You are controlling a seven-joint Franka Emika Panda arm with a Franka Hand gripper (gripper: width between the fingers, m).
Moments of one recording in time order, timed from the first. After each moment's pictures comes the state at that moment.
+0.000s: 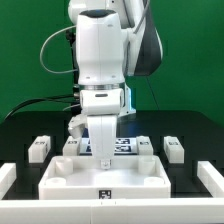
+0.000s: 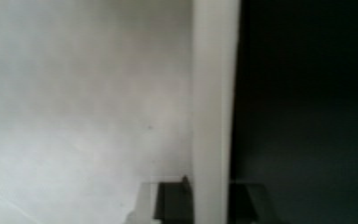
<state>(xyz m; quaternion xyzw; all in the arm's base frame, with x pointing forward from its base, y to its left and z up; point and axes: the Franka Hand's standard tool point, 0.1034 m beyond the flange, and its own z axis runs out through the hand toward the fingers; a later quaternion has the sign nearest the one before) 0.480 -0.036 0.007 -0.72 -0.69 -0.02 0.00</state>
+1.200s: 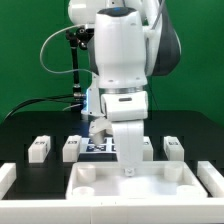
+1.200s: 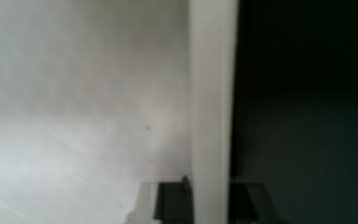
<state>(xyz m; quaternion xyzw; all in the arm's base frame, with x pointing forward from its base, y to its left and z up) 0.518 0.023 0.007 -0.73 -0.69 -0.03 0.03</state>
